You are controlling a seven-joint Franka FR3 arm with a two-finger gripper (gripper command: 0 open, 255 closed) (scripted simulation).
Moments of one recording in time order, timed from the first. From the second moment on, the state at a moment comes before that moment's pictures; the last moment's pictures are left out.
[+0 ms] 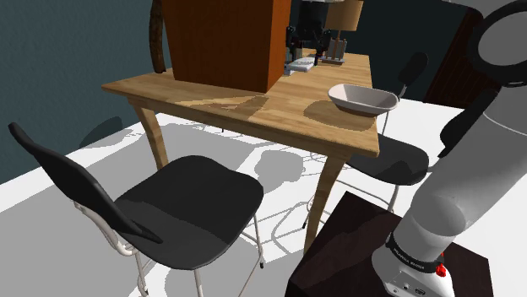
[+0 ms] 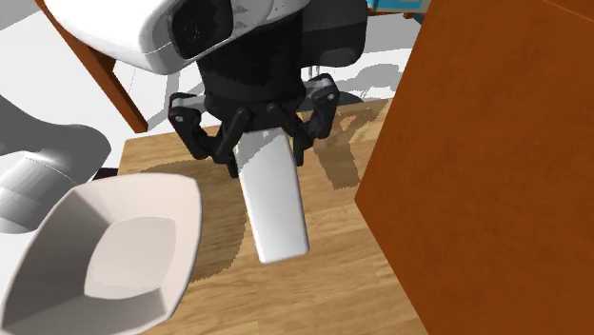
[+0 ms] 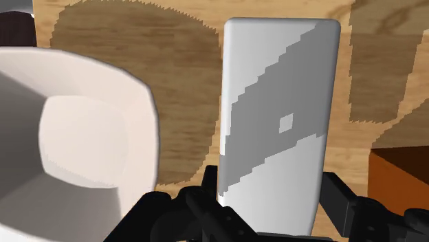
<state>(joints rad) -0.26 -0.09 0.05 -1.47 0.01 1.37 1.09</state>
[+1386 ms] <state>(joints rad) -0.35 -0.58 -0.12 -1.99 -0.07 1.41 0.83</state>
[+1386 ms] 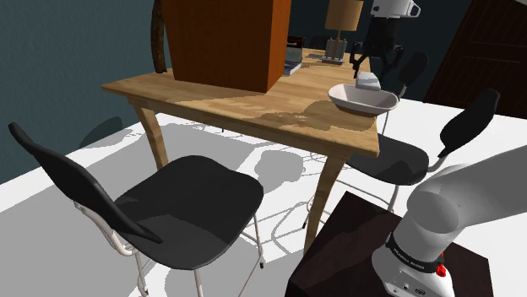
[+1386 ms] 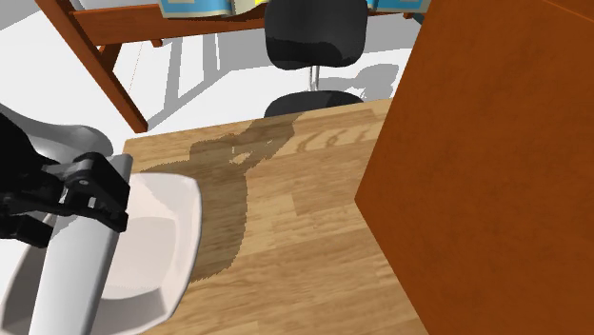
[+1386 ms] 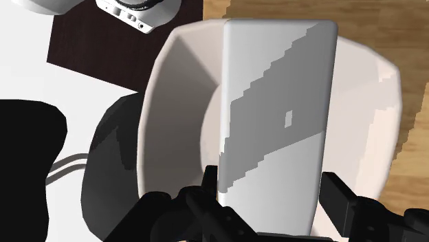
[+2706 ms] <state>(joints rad) -0.36 -0.62 -0.12 -2.14 -0.07 1.51 0.83</state>
